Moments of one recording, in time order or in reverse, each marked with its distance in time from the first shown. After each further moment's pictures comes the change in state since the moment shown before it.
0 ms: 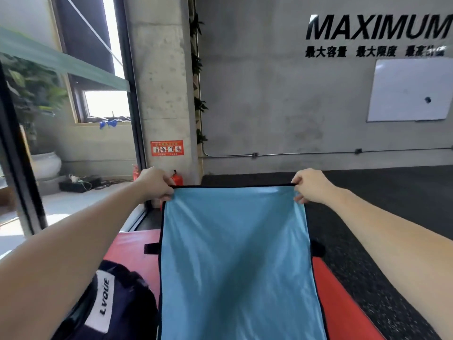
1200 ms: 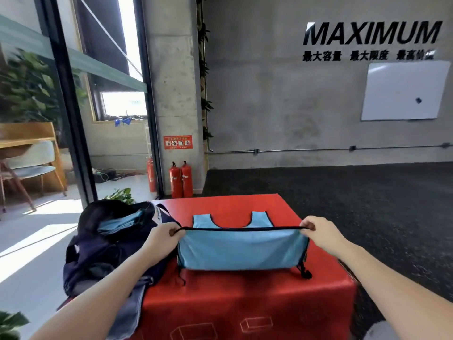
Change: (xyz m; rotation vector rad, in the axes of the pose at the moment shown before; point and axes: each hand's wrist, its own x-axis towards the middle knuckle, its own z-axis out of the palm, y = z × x) left_hand -0.338 -0.071 0.095 -0.172 0.085 0.032; right_hand -0.323 0.086 0.050 0.053 0.004 -0.029
